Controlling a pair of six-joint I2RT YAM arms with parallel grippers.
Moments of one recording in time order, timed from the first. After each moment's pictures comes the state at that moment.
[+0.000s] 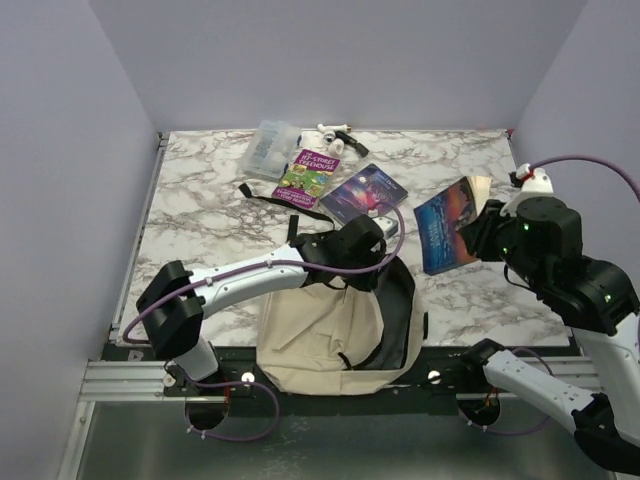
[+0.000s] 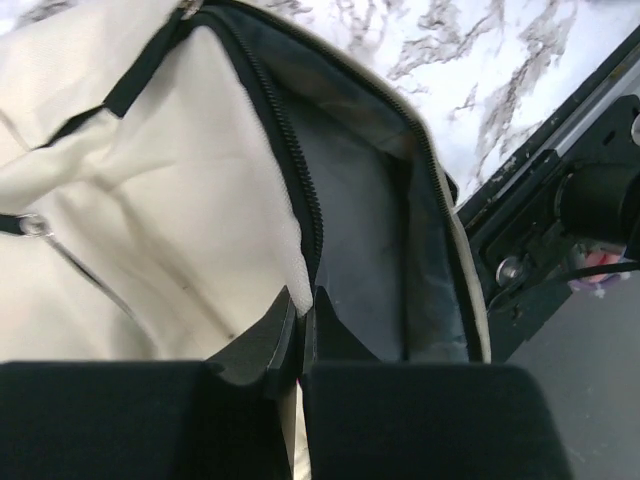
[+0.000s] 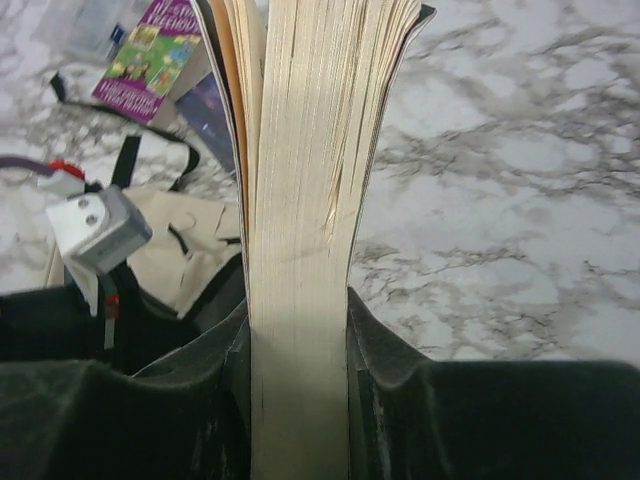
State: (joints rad) left arm -1.08 1.63 1.28 -0.47 0.05 -0.48; right arm 0.56 0.81 1.40 -1.07 0.41 0.39
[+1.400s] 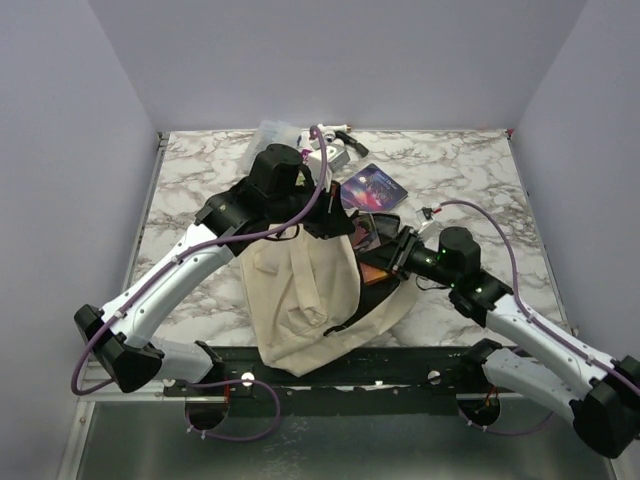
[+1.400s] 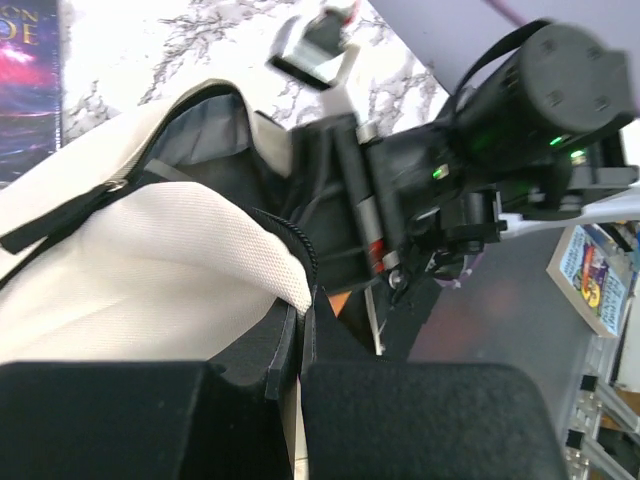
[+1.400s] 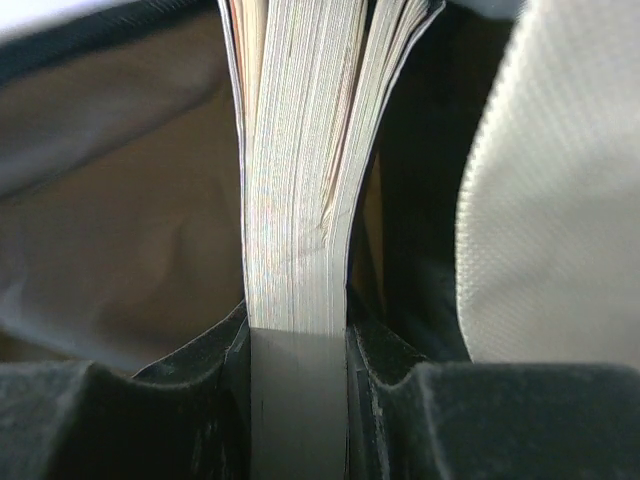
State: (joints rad) left arm -0.75 1.32 1.48 -0.63 0.45 -0.33; right arm 0.59 0.89 0.53 0.11 -0.38 1.15
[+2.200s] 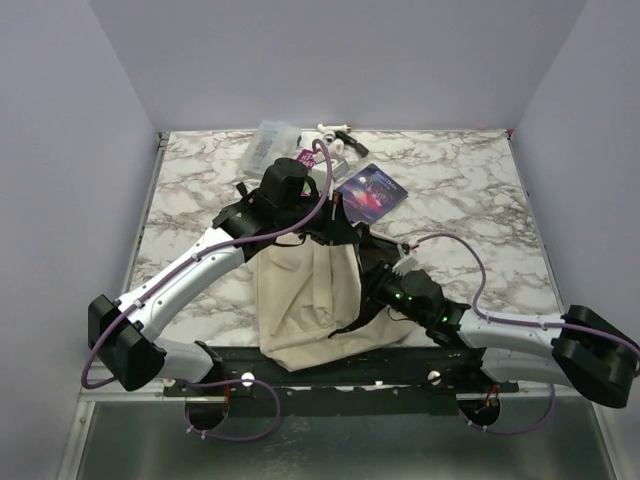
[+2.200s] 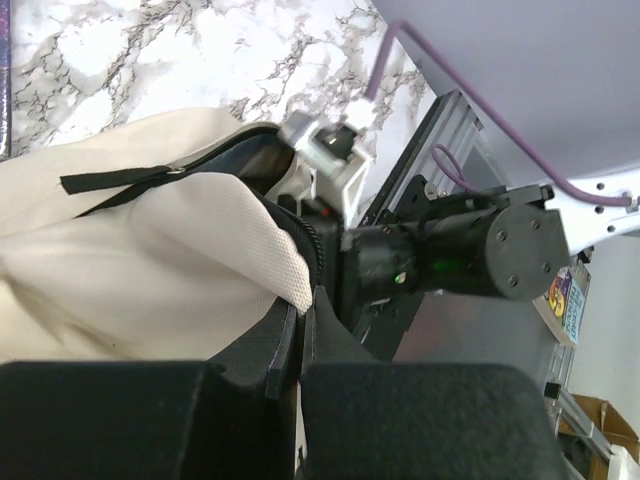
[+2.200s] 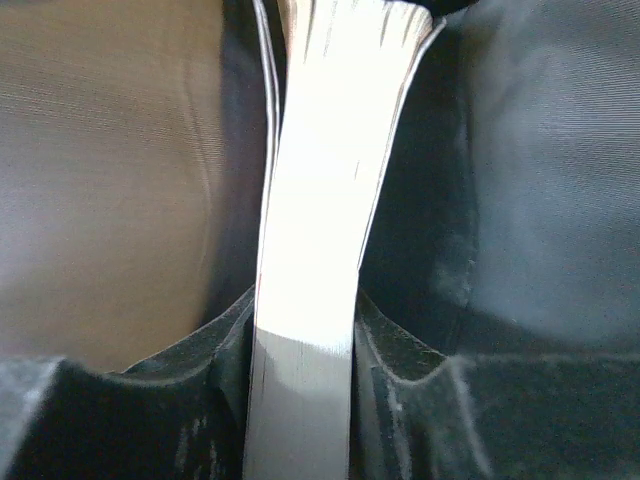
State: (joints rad) left arm -0.73 1.36 1.31 -0.43 0.53 -0.44; right arm 0.95 1.17 0.30 0.59 0.15 1.13
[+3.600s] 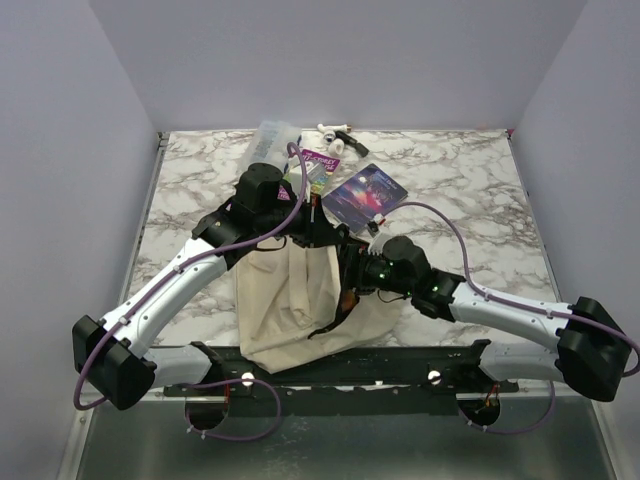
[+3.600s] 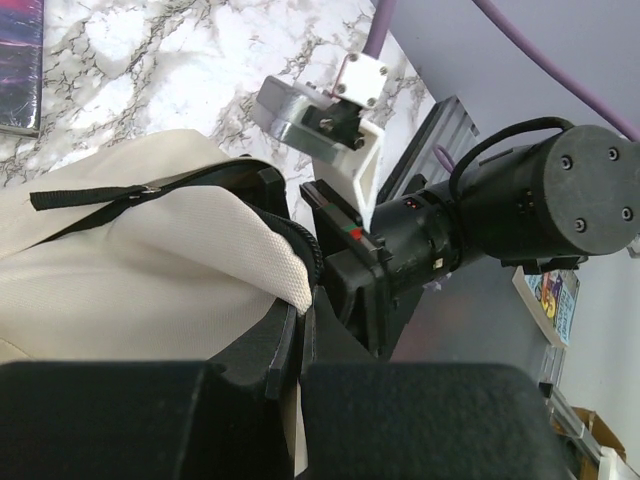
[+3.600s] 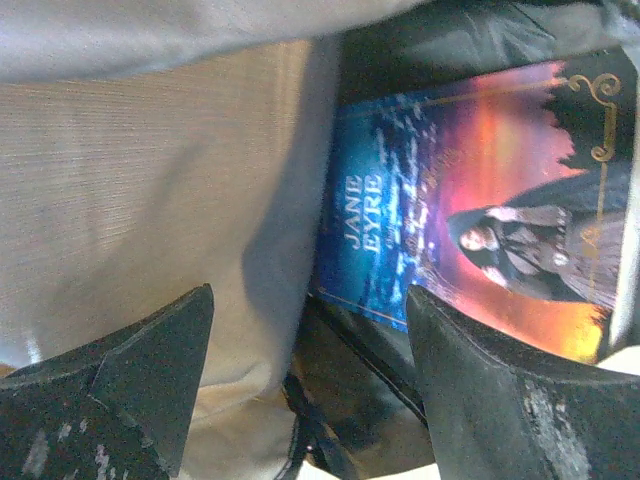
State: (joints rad) left arm -0.63 1.23 1.17 -0.39 0.60 -0.45; right arm 0.91 1.19 0.60 0.23 -0.17 0.92
